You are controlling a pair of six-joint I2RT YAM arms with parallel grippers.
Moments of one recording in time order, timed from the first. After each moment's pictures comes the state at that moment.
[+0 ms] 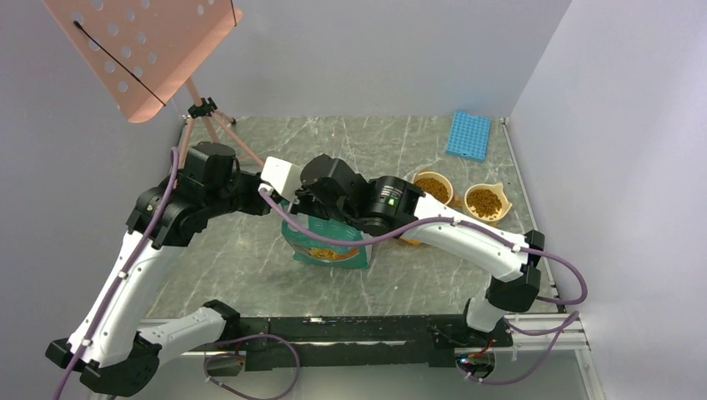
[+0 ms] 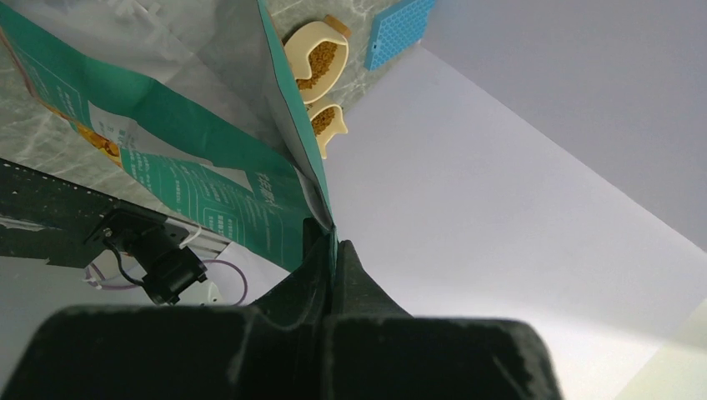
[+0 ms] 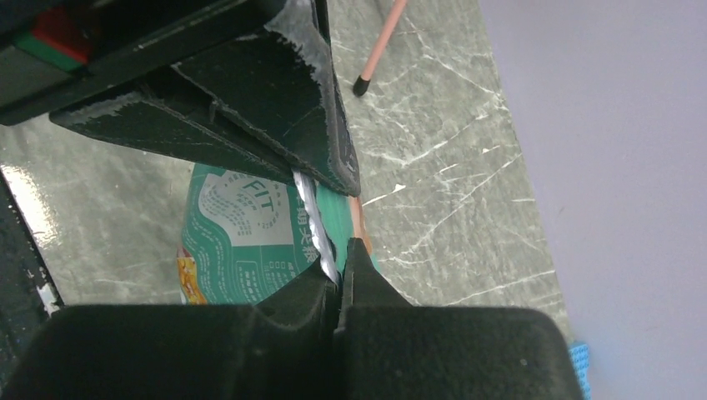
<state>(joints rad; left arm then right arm) -0.50 1.03 1.48 -1.12 0.08 -1.84 1.21 1.65 1.89 -0.81 0.31 -0.38</state>
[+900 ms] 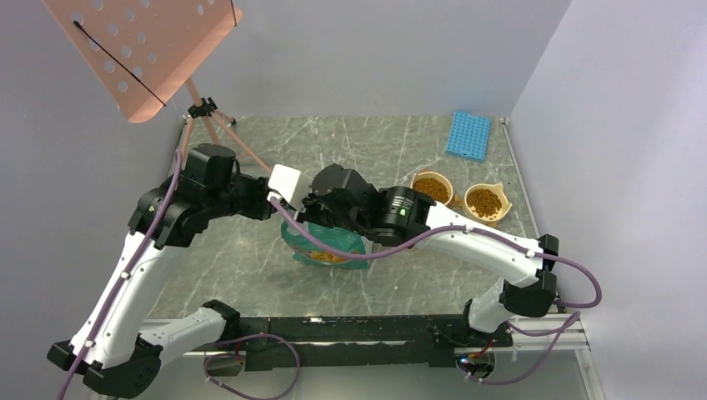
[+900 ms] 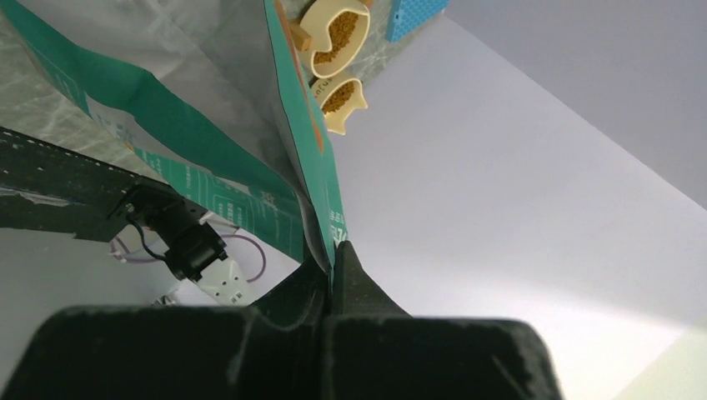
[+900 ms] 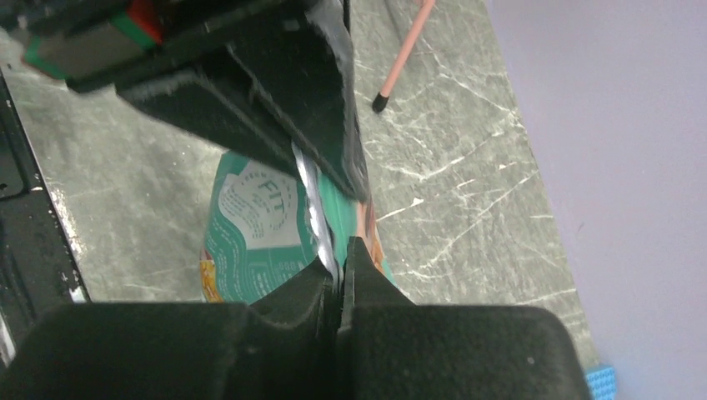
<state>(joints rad) -0.47 1.01 1.44 -1.11 0.16 -1.81 1.23 1.57 1.76 -0.72 0.28 -0.36</state>
